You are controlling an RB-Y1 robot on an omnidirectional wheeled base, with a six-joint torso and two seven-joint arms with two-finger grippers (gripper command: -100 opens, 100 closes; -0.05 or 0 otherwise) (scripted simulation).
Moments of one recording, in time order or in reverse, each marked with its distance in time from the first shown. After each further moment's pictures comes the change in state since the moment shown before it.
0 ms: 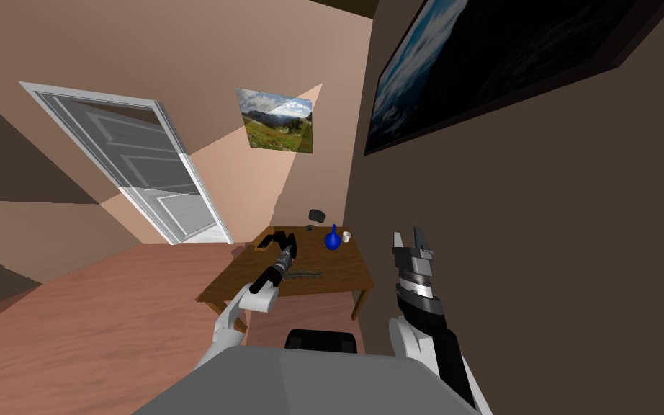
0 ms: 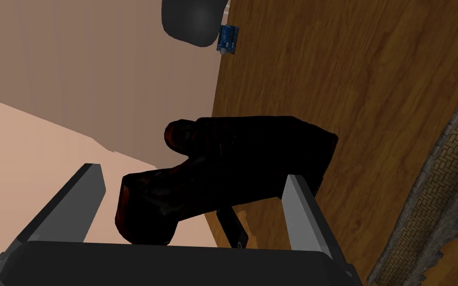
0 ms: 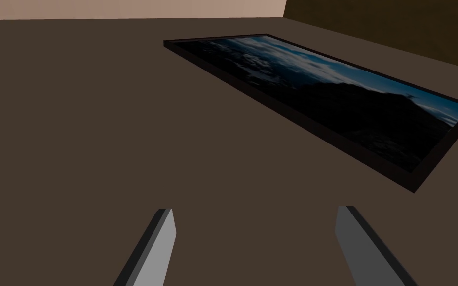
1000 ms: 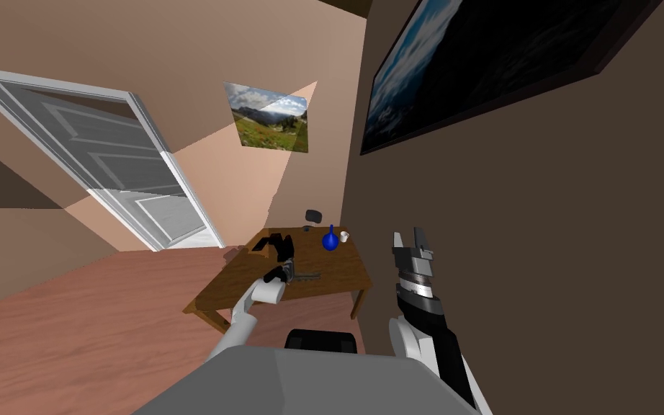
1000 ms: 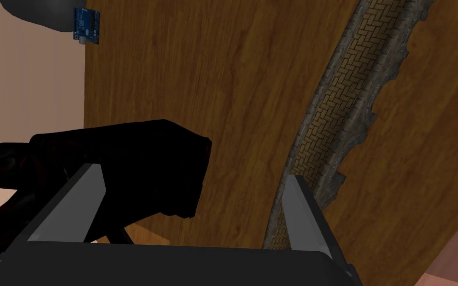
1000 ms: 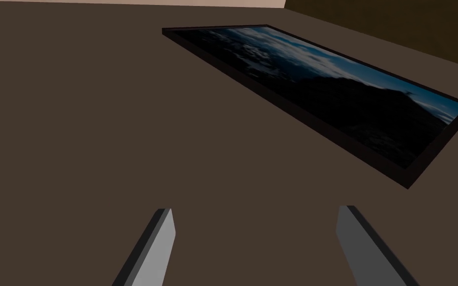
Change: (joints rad) left arm -0.125 -0.017 0.000 0.226 0.057 0.253 0.075; right arm 0.000 0.000 0.000 0.000 0.000 0.000 0.000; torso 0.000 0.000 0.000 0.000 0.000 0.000
